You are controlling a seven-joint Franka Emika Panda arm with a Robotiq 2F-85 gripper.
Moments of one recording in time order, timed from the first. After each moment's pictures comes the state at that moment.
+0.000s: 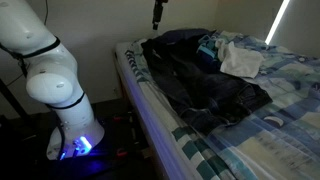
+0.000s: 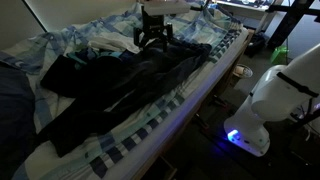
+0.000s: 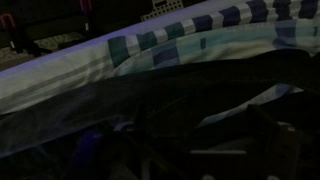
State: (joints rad) arm 0.11 -0.26 0.22 -1.98 0.30 1.63 0.53
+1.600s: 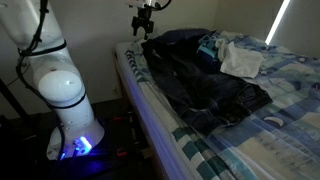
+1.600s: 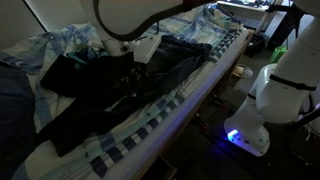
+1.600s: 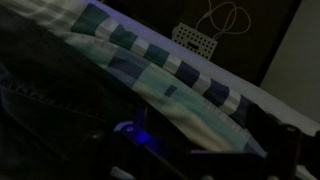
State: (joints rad) arm 0.33 -0.02 0.36 -1.88 0.14 1.63 0.09
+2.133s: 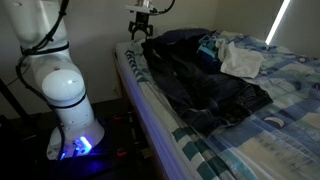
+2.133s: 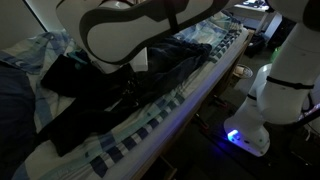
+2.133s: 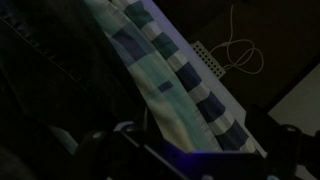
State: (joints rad) arm 0.39 0.09 0.39 -1.82 0.03 1.60 -0.15
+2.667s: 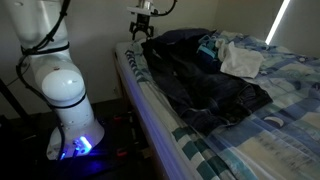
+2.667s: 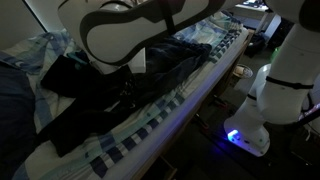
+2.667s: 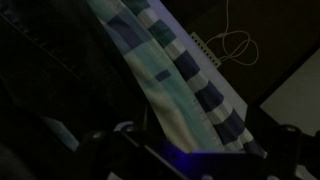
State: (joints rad) arm 0.39 0.11 0.39 -1.82 0.06 1.66 -0.16
